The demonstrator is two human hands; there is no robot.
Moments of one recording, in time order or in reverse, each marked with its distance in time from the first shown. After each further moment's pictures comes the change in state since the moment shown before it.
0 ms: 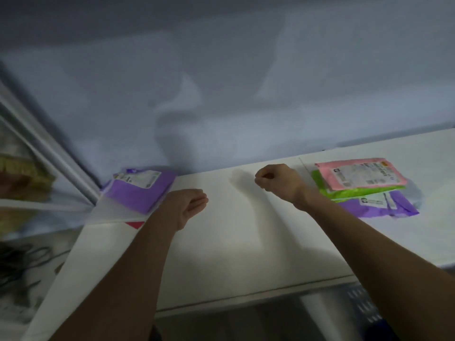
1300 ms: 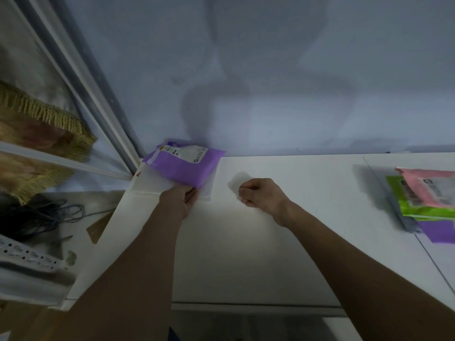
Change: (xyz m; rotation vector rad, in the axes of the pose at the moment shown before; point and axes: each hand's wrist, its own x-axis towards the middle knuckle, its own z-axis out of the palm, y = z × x) left_hand 0.094 -0.010 -0.141 -0.346 0.282 -0.090; right_hand 0.034 -0.040 0.169 0.225 -0.247 0.110
